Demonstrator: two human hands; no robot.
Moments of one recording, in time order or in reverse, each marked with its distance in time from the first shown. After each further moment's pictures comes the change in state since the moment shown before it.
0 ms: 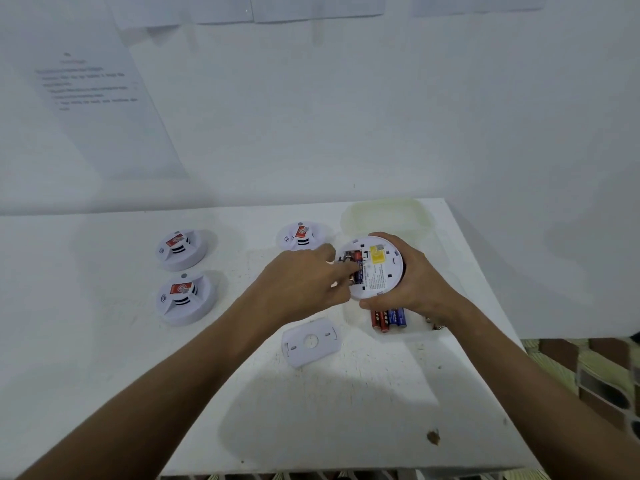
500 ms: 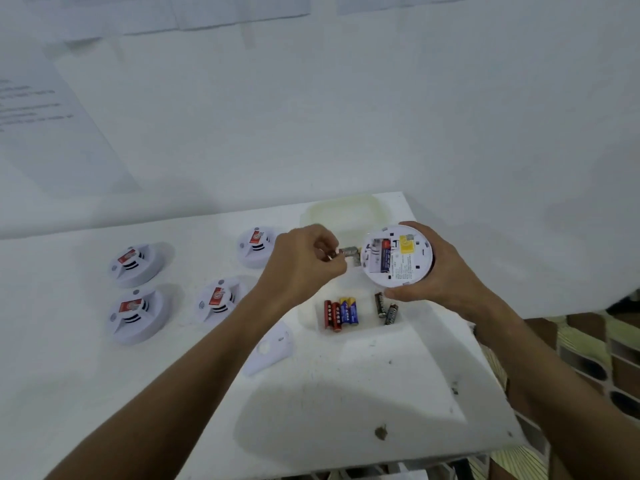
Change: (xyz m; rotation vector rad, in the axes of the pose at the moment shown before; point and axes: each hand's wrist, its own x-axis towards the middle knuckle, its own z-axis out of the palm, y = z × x) left_hand 0.065 0.061 0.010 -0.718 0.155 -0.498; right_hand -0.051 0.023 -0.095 0.020 0.162 0.025
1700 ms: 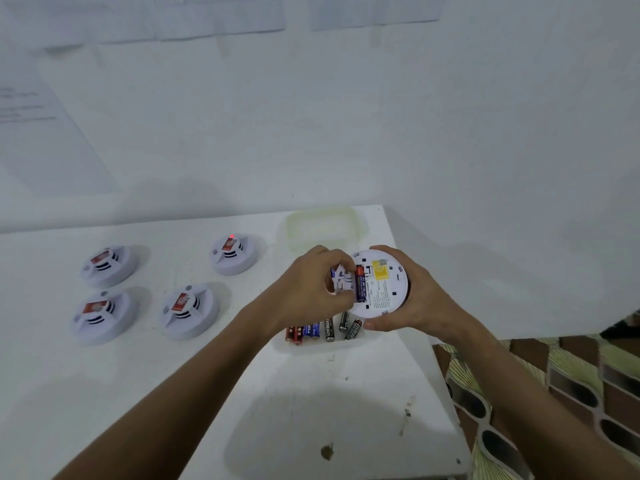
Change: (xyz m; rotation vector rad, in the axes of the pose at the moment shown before) left_hand 0.003 0.036 0.052 0.127 -0.298 0.027; right_hand -0.007 0.023 -0.034 0.059 -0.170 -0.028
